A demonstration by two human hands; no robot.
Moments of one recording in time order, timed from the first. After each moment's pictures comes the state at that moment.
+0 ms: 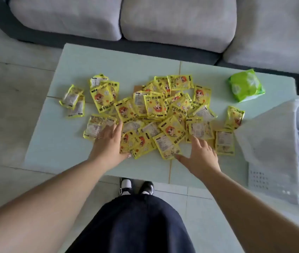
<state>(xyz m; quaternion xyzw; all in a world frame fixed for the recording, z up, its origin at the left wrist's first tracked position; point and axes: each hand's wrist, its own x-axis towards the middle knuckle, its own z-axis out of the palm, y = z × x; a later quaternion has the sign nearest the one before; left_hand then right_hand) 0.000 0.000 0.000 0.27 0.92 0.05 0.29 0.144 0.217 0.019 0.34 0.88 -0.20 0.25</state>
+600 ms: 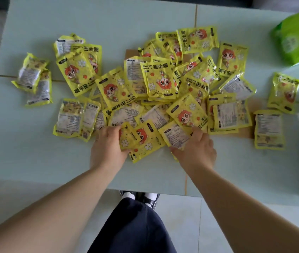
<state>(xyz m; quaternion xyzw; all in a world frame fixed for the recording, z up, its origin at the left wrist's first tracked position) -0.007 0.026 -0.157 0.15 0.95 0.11 0.26 0.102 0.202 -0.156 0.45 0.83 -0.23 0.22</state>
